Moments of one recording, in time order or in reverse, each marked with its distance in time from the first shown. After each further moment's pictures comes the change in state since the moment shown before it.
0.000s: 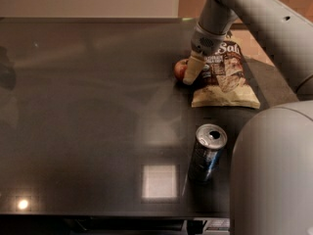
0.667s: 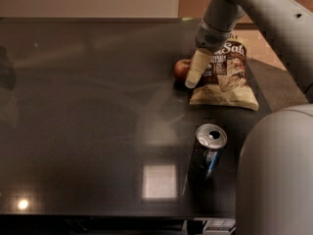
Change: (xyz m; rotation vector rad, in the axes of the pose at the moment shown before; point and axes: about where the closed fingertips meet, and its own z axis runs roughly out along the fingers) arm 0.005 0.000 -0.014 0.019 -0.027 0.005
